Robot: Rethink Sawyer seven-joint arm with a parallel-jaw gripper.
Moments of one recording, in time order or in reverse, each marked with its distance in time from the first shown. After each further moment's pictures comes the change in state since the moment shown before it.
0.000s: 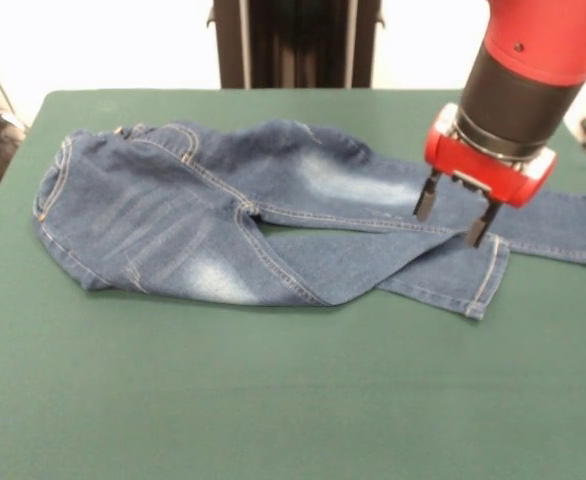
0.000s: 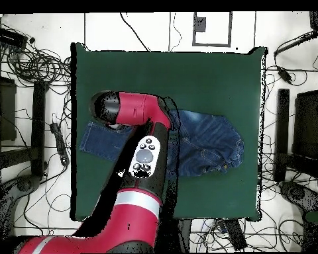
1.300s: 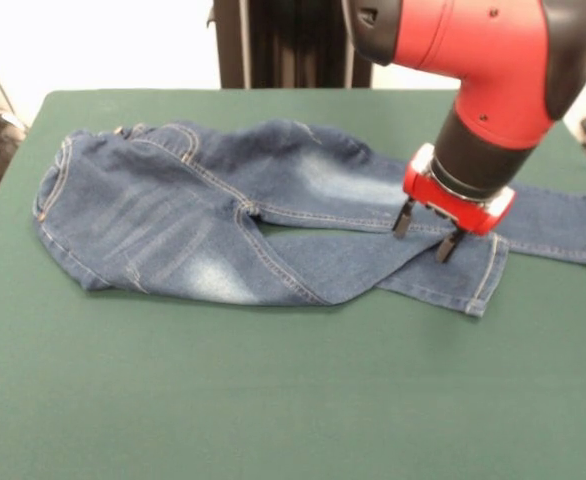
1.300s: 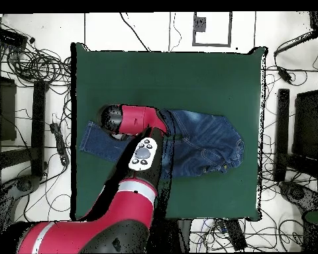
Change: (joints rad) arm 0.014 0.102 -0.004 0.031 -0.003 -0.034 0.000
